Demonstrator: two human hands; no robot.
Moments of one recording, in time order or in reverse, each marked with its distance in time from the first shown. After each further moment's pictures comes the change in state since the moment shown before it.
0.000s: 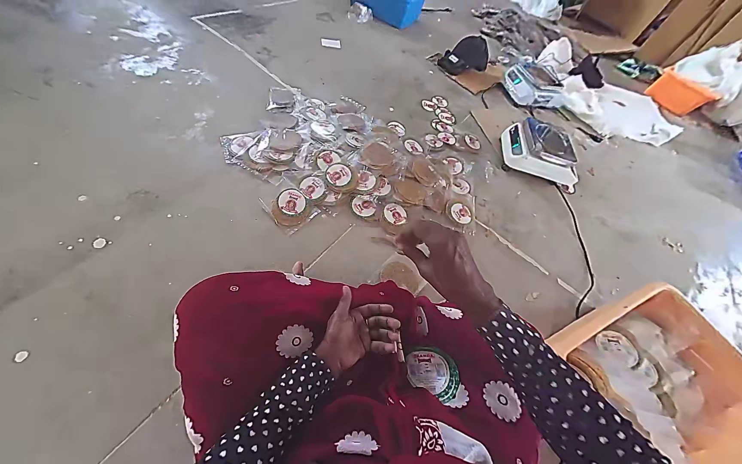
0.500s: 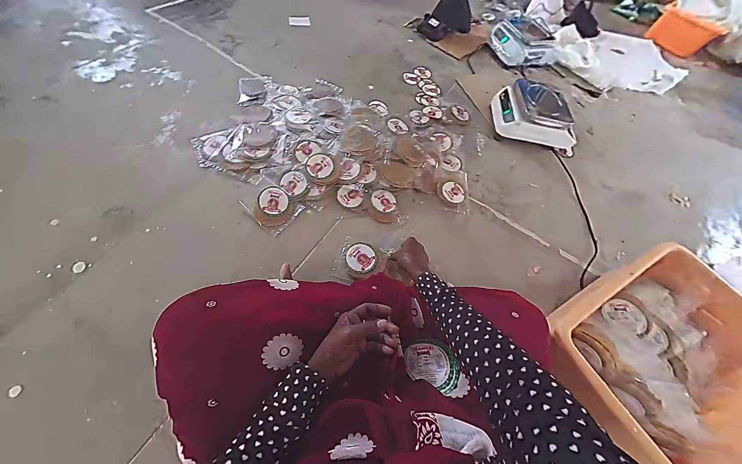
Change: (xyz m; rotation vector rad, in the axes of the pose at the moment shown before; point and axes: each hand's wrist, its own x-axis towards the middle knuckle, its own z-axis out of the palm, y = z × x) left_hand 0.001 -0.008 -0.003 0.213 -0.106 0.078; right_hand -0.021 0.124 0.131 0.024 -0.347 1.238
